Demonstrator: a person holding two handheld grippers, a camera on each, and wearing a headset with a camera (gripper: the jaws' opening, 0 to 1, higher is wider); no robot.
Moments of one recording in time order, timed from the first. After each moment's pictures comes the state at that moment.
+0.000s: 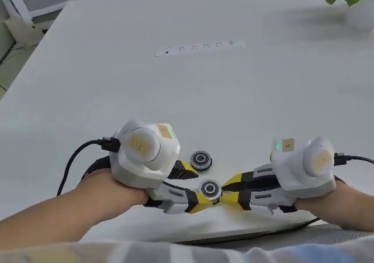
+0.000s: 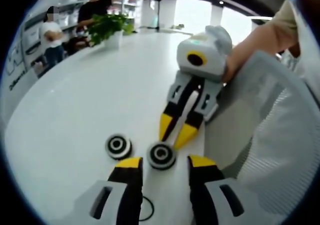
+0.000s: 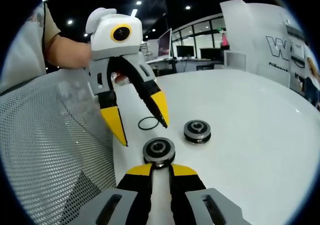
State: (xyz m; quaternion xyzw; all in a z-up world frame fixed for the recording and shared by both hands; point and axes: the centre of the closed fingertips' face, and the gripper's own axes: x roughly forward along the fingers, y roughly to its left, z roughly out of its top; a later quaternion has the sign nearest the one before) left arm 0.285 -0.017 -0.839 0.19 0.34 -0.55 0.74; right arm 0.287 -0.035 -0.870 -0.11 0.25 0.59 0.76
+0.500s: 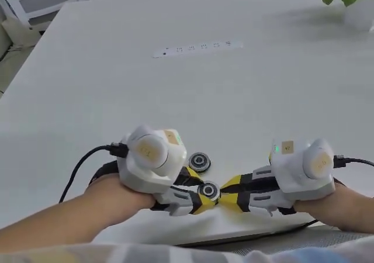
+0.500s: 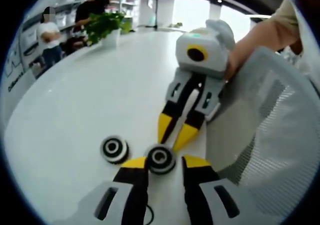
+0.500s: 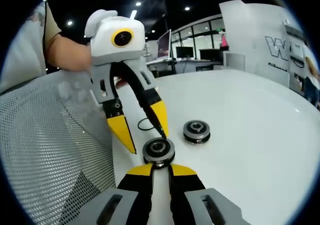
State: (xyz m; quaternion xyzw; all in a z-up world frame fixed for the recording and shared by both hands) left arm 0.287 -0.024 -0.848 0.20 0.34 -0.55 0.74; right arm 0.288 -0.036 -0.871 -0.10 0.25 0.59 0.76
